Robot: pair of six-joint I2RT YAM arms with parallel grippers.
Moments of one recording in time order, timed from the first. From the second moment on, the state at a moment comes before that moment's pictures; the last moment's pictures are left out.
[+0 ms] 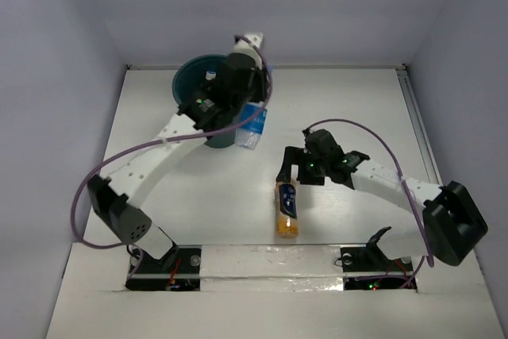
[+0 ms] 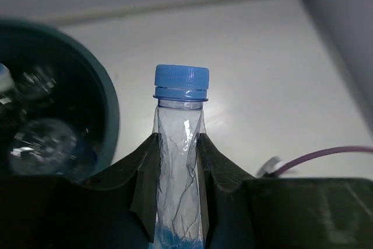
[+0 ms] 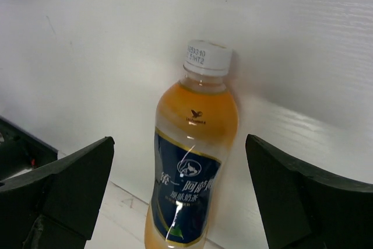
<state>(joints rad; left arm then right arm) -0.75 1.56 1.64 -0.50 -0.30 -0.34 0.67 1.31 0.77 -0.32 -0.16 0.71</state>
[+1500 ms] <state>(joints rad) -0.23 1.41 1.45 -0.13 -0.26 -0.44 0.67 1.62 1.85 -0.15 -0.08 0.66</state>
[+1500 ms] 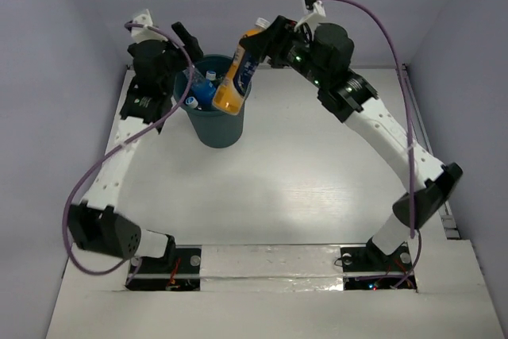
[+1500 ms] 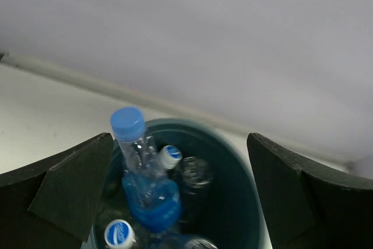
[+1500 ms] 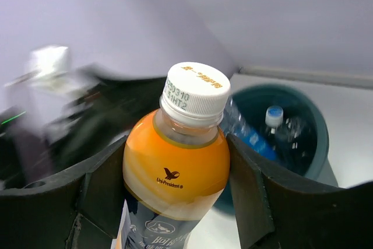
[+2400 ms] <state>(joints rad) -0.23 0.85 1.24 -0.61 -0.13 -0.61 0.85 2.18 2.16 -0.09 0.33 0.24</state>
